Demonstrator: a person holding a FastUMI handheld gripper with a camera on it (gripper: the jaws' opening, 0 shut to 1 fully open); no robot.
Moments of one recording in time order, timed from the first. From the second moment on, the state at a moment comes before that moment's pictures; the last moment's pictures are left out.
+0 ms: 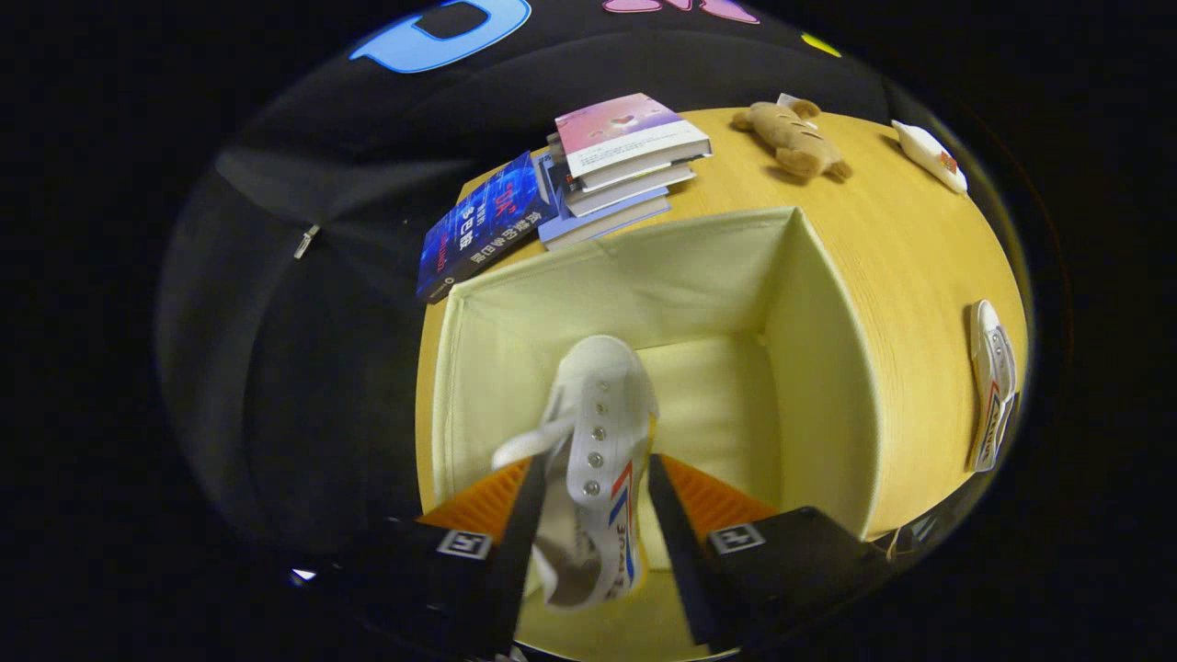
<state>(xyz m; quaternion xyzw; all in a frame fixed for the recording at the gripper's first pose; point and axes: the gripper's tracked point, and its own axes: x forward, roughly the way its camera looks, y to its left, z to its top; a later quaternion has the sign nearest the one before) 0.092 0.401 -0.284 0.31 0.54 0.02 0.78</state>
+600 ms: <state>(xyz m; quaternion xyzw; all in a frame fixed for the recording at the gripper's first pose) 0.062 0.280 -0.202 0.21 0.41 0.09 0.88</state>
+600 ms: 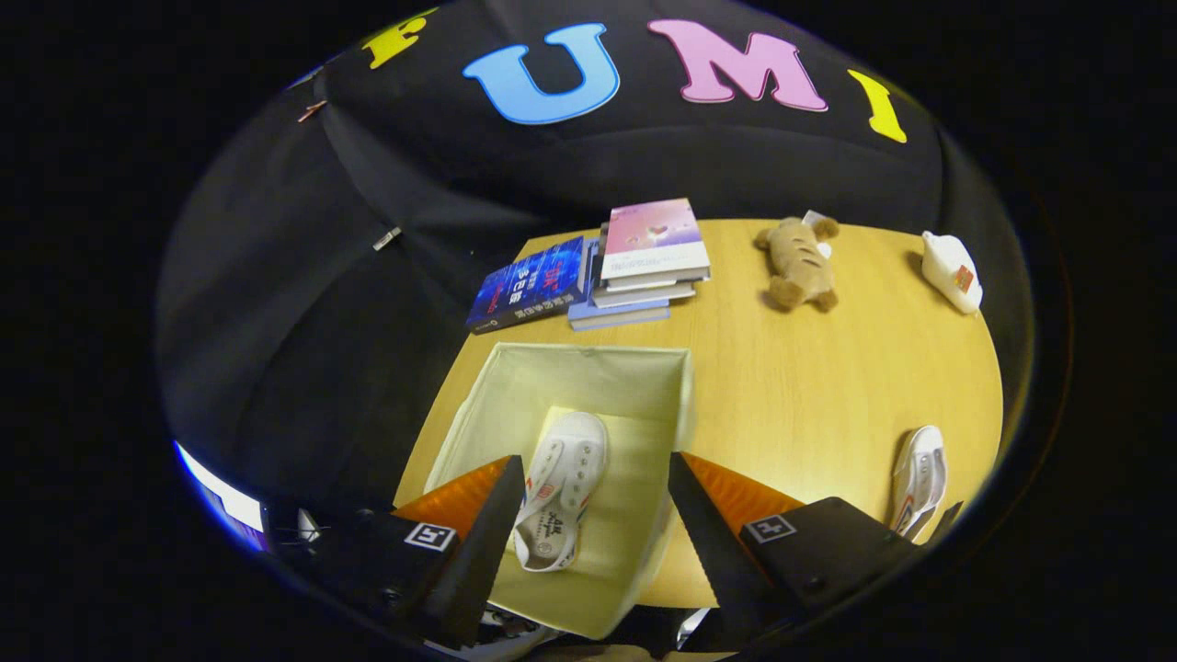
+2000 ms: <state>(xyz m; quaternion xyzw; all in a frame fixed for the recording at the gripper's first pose) -0.078 -0.045 -0.440 0.12 0.49 -0.12 0.86</state>
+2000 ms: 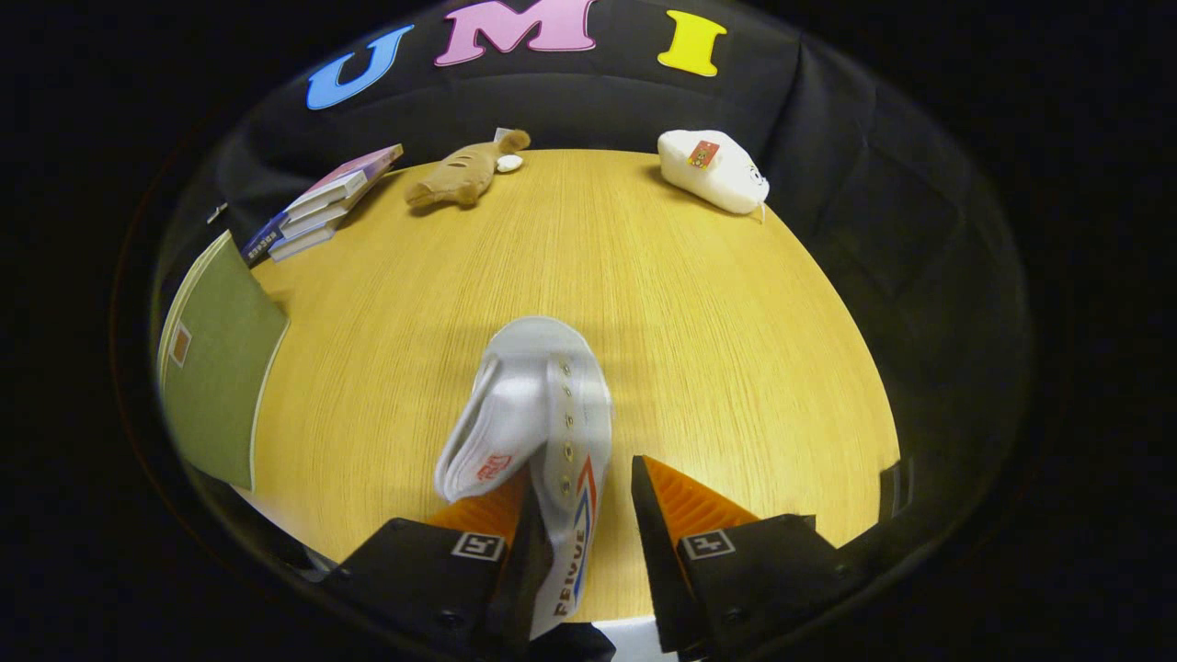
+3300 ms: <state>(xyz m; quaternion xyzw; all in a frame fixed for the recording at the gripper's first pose) 0.019 0.162 -0.176 0.30 0.42 -0.05 0.85</state>
